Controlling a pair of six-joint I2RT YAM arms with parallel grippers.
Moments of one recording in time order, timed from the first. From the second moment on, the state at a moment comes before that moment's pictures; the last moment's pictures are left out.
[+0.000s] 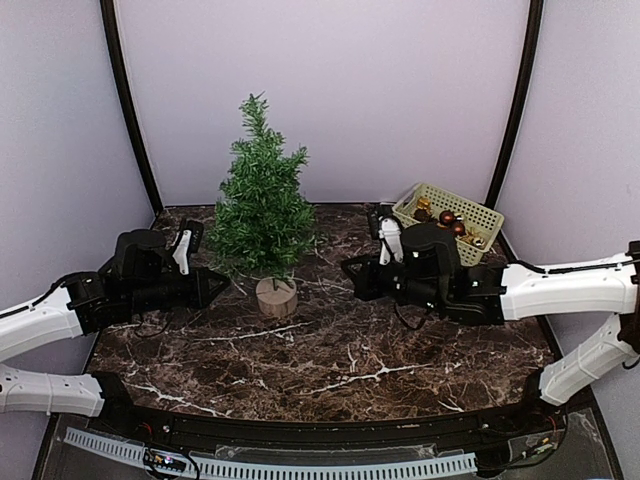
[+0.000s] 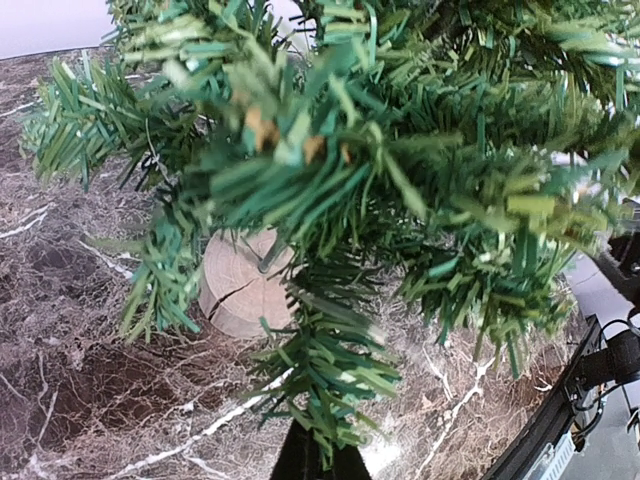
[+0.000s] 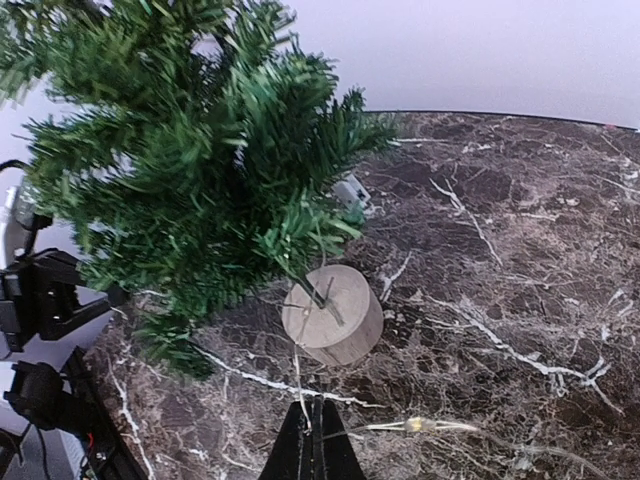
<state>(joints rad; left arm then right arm) -0.73 0.89 0.66 -0.29 -0.03 -0.53 1.07 1.38 0.88 0.14 0.25 0.53</state>
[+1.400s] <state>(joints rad) -0.73 0.87 0.65 -0.29 -0.03 -0.53 1.11 1.35 0.78 0.21 0.38 0.58</state>
